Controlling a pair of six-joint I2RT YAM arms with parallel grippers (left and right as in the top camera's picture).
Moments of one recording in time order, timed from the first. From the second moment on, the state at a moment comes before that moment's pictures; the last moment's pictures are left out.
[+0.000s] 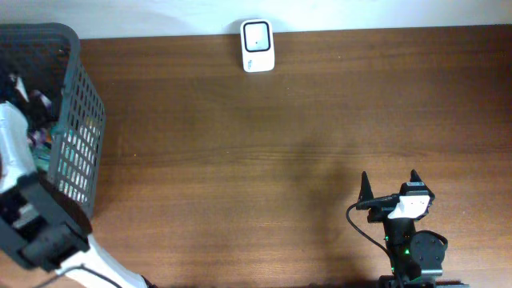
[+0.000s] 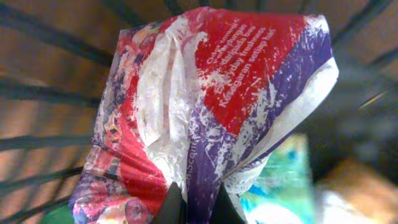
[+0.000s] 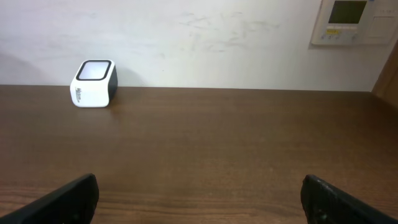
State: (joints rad) left arm 0.55 2.04 1.82 -0.83 -0.21 0.11; right arm -0.04 0.01 0.01 -0.08 -0.02 -0.02
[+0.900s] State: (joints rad) left arm -0.19 1.57 1.86 -0.97 0.21 -0.39; right arm -0.04 0.01 0.01 -0.08 -0.02 -0.02
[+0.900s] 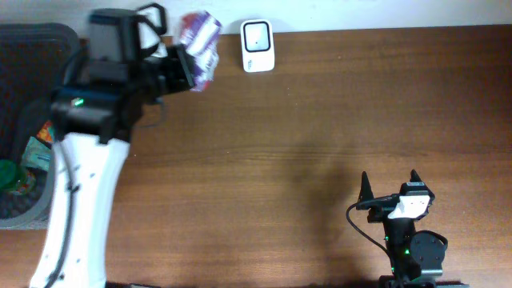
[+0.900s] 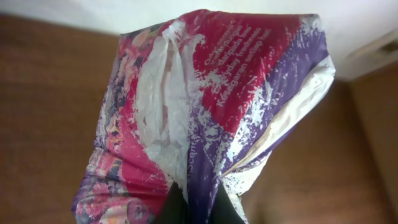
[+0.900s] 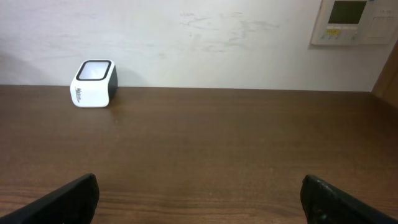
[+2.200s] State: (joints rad) left arm -0.46 2.12 1.86 -0.79 0.09 -0.35; right arm -0.04 0.01 0.01 -0.08 -0.02 -0.02
